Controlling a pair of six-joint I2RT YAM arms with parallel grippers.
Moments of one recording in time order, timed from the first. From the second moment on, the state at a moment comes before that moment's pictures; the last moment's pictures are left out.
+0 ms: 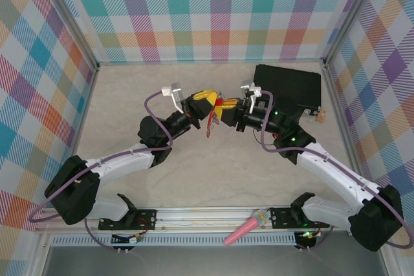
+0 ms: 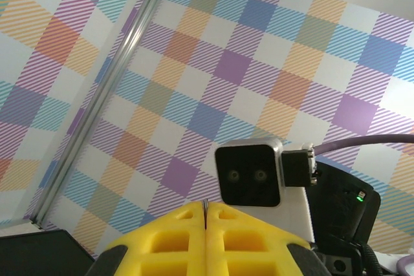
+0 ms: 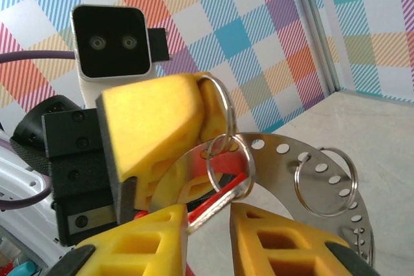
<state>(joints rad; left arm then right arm) -0.73 1.35 0.72 1.19 0.31 -0.68 0.61 1.08 0.82 0.32 -0.63 0.46</state>
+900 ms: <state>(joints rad) -0.73 1.34 0.70 1.19 0.30 -0.65 0.52 1.02 0.78 0.42 -0.67 0.58</state>
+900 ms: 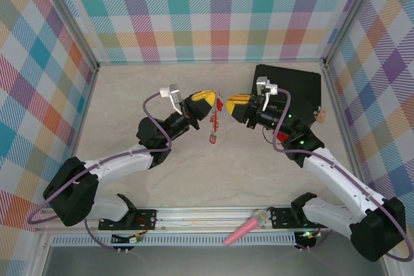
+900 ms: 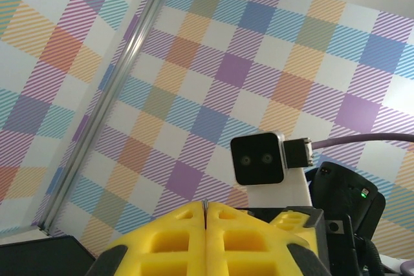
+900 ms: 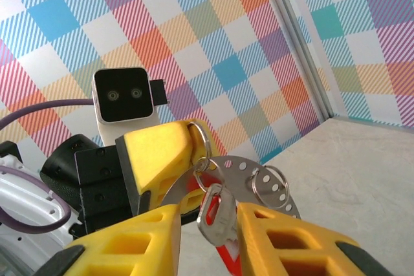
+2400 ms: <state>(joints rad) -0.73 1.33 0.70 1.19 0.29 -0.66 0.51 1.21 0.84 0.62 -0.82 0.73</state>
